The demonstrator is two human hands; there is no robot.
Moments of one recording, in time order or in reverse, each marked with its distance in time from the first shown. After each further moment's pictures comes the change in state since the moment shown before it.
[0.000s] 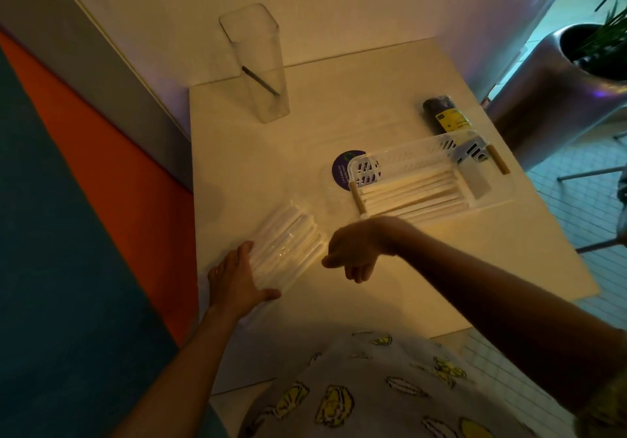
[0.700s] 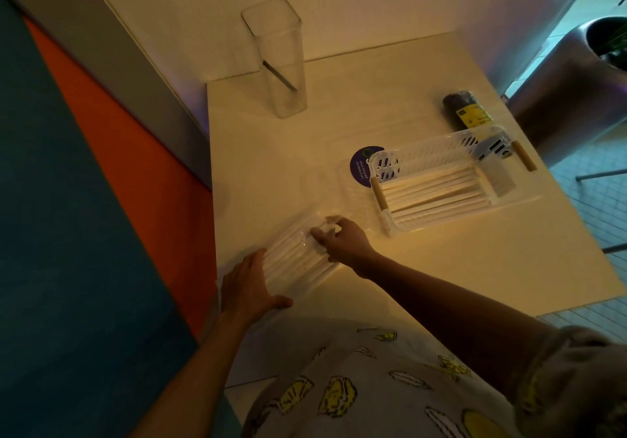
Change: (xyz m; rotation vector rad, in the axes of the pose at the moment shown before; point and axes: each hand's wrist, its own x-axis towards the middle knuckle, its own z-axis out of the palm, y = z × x) left_hand -0.018 -0.020 -0.004 -0.024 -0.071 0.031; right_hand 0.098 -0.005 0.055 0.868 0.664 -0.204
